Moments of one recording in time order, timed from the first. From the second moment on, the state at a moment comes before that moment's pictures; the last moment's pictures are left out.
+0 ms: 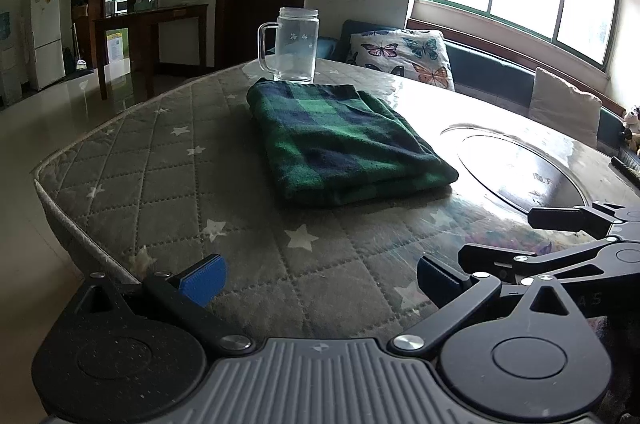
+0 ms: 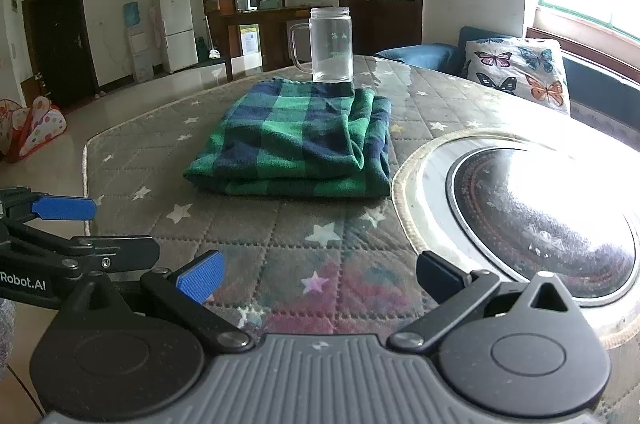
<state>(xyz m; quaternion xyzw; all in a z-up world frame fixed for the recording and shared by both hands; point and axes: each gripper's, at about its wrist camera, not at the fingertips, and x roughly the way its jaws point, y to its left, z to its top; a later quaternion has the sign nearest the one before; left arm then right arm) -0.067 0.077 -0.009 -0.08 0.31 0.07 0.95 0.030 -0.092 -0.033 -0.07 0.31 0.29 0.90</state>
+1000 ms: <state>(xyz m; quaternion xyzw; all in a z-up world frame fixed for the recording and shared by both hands) -0.072 0.068 -0.007 -0.07 0.30 0.07 0.95 0.023 -0.100 -0.034 -0.06 0.30 0.29 0.91</state>
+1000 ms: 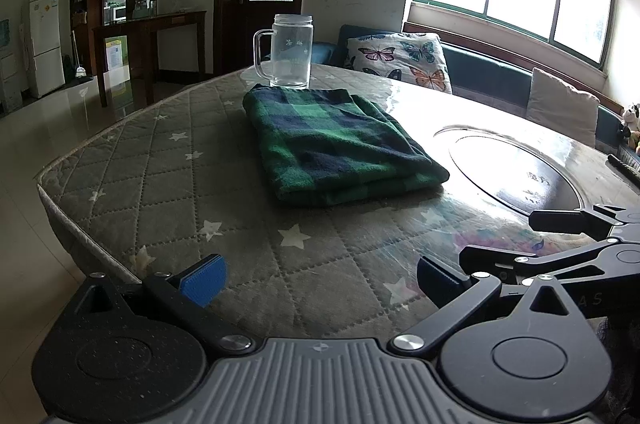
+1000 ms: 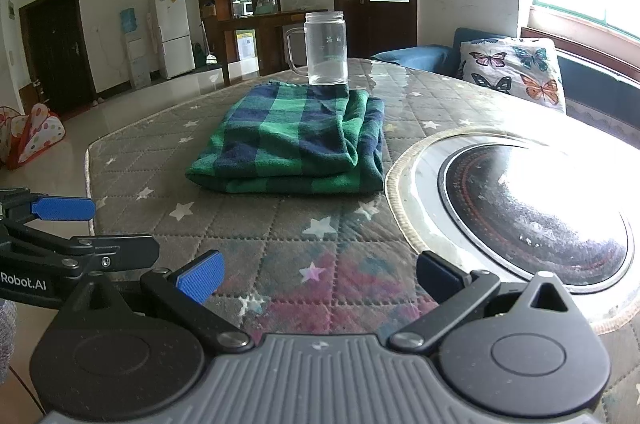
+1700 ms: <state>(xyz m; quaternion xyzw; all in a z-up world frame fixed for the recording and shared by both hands) -0.071 0.063 -0.009 -0.07 0.31 0.06 0.95 0.024 -0.105 -0.038 -0.05 0.31 0.28 0.91</state>
